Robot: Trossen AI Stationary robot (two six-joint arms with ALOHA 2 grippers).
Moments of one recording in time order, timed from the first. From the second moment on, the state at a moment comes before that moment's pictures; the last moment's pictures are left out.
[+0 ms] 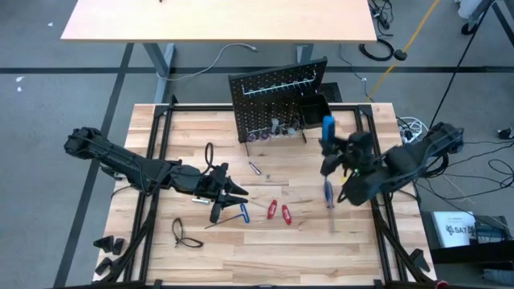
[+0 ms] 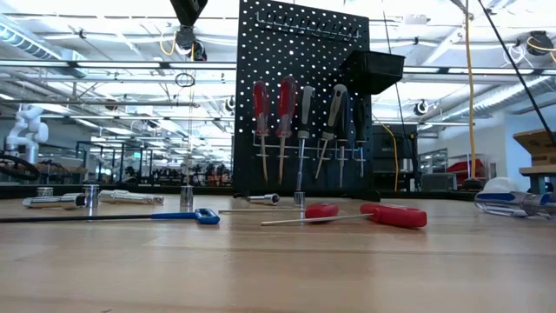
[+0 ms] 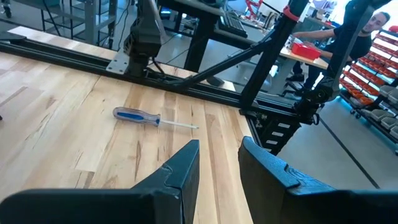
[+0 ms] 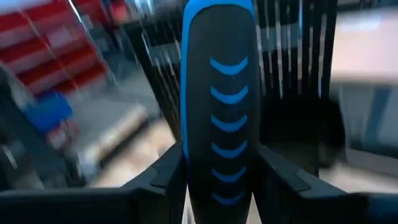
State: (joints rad) left arm -0.32 1.21 0.81 0.18 -0.13 -0.35; right arm 0.52 1.28 1.52 -1.27 1.24 1.37
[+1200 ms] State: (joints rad) left arm -0.26 0.88 0.81 -0.04 -0.03 -0.12; right arm -0.03 1.05 1.37 -0.10 0.85 0.46
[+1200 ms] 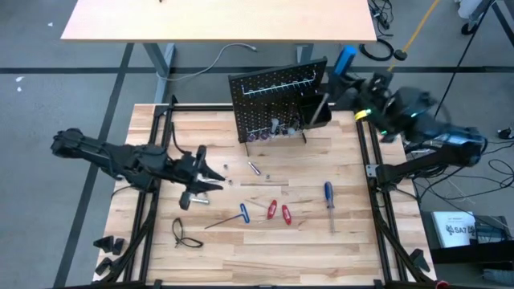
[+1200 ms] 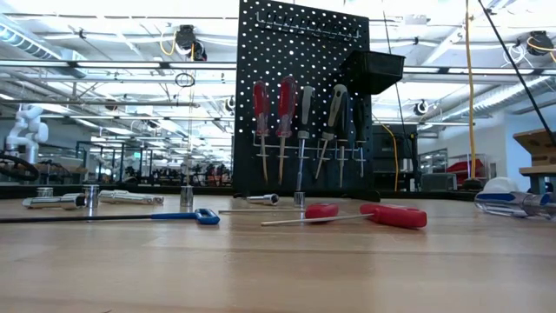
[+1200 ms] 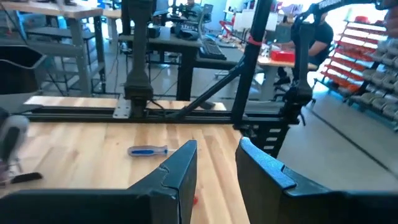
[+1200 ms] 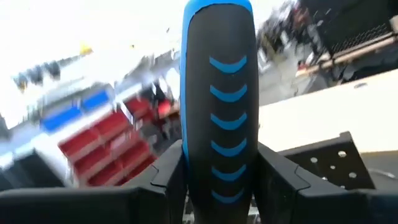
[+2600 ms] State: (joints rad) left arm 0.13 0.93 0.81 0.09 -0.02 -0.23; right arm -0.20 1.05 0.87 0.81 0.76 -0.01
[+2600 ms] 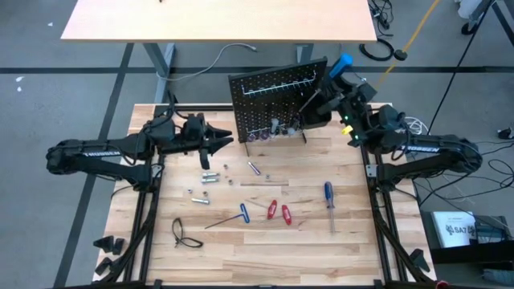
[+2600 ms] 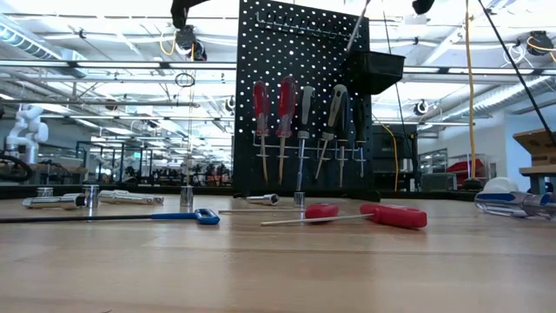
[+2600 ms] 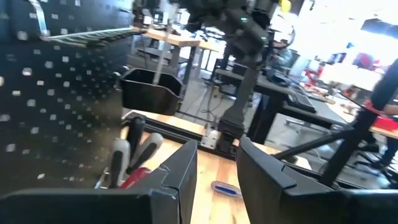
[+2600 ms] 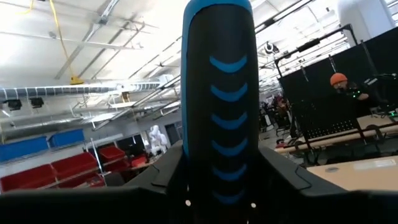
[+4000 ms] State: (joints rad) left arm 0.18 0.93 0.81 0.04 0.05 -0.23; right arm -0.29 1.24 1.07 0.78 0.84 -0.13
